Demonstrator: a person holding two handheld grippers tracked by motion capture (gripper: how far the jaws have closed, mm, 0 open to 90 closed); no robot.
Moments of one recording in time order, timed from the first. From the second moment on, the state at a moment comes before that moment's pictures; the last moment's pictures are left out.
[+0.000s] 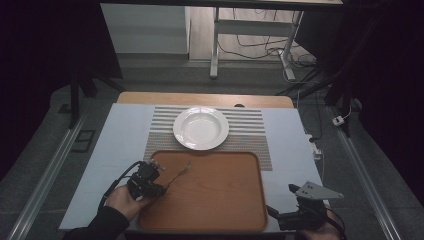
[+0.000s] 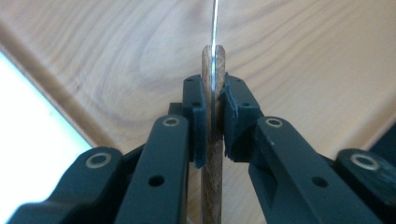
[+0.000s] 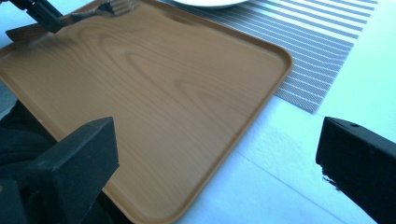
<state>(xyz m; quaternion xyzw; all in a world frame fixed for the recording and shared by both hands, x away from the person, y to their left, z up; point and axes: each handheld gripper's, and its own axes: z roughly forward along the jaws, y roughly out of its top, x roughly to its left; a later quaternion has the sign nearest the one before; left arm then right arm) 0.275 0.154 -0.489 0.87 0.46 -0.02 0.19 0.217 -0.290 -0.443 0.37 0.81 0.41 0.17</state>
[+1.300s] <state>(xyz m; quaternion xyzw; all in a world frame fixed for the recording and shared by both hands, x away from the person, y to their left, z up) 0.351 0.127 -0.500 0.87 0.43 -0.02 0.26 0.219 -0.293 -0.449 0.38 0.83 0.38 0.15</state>
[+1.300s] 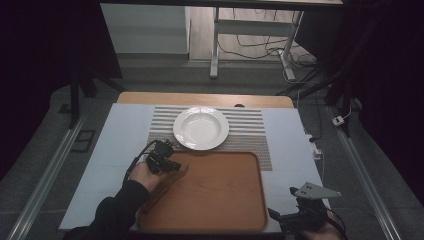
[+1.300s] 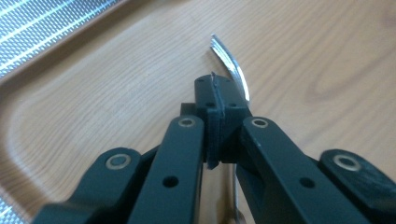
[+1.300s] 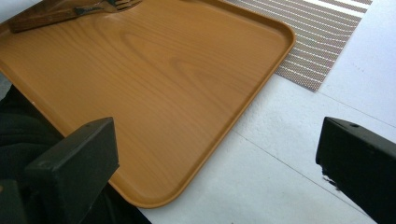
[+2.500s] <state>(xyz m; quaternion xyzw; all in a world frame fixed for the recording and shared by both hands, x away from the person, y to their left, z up) 0.337 0.116 -0.508 0.88 0.42 -0.01 0.22 0.219 -0.294 -0.449 0.38 0.83 0.38 0.15</state>
